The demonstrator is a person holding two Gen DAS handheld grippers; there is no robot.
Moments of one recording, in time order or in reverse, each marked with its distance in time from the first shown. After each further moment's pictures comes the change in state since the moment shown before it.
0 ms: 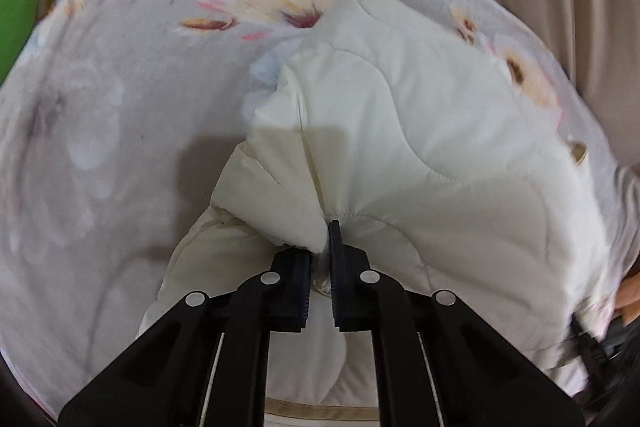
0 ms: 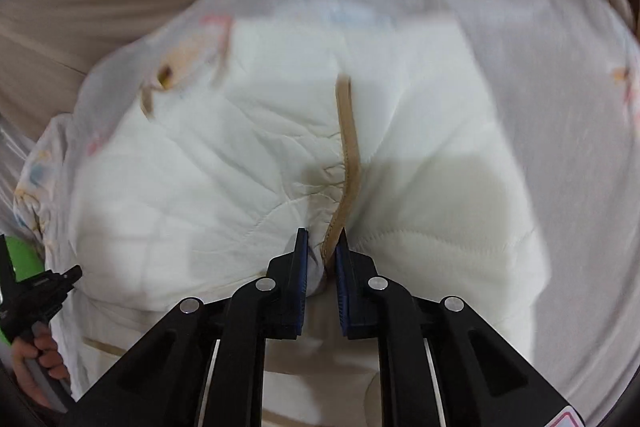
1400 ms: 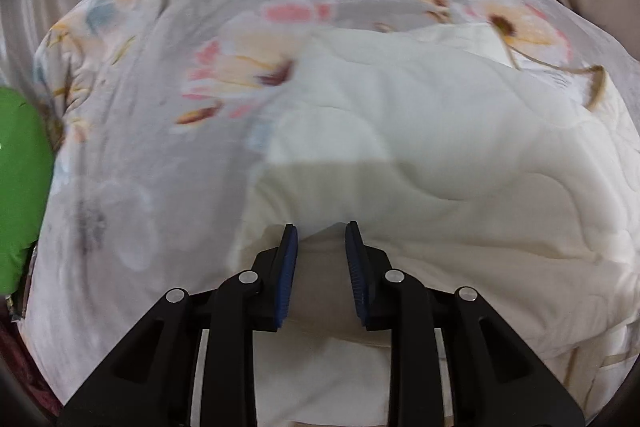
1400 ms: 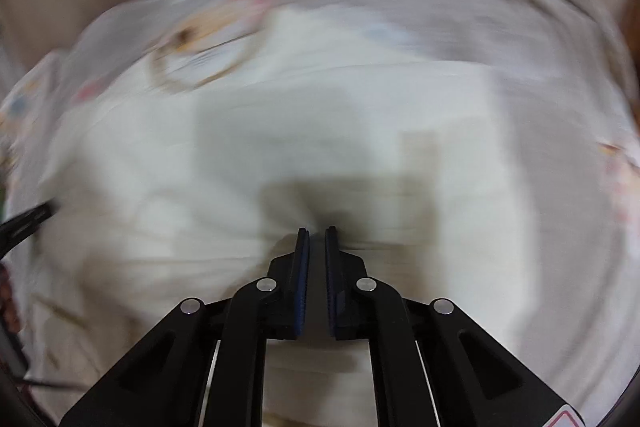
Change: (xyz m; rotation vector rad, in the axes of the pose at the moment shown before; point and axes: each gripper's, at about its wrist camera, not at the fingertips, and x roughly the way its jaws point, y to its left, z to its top) left arm 0.000 -0.025 0.019 0.293 -0.082 0.214; right arm -0.031 0.002 0.010 -0.140 -0.063 -0.191
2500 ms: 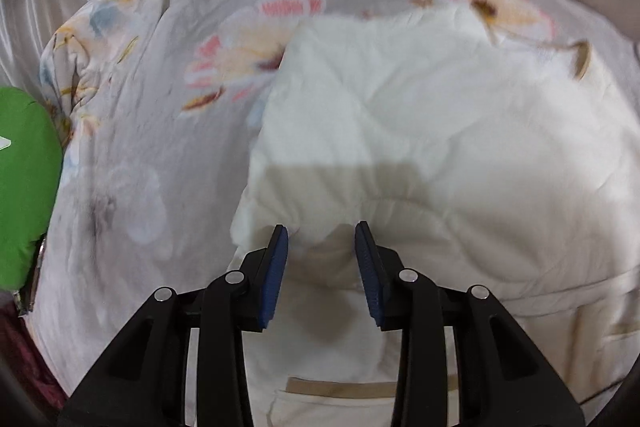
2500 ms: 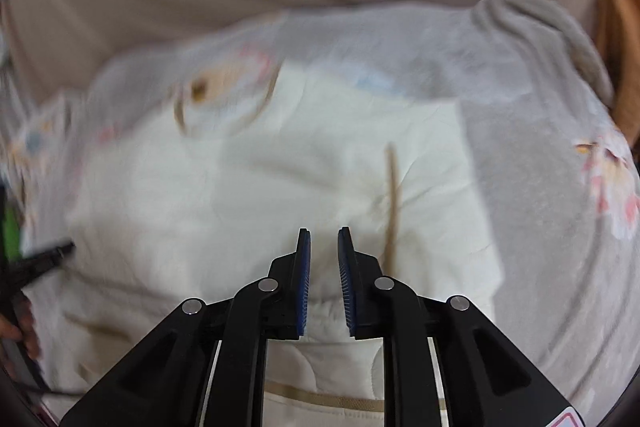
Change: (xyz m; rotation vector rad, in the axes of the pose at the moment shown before) left arm -0.011 -0.013 -0.030 0.061 0.009 0.026; right arm -0.007 0.041 -0.023 -0.088 -0.004 0.023
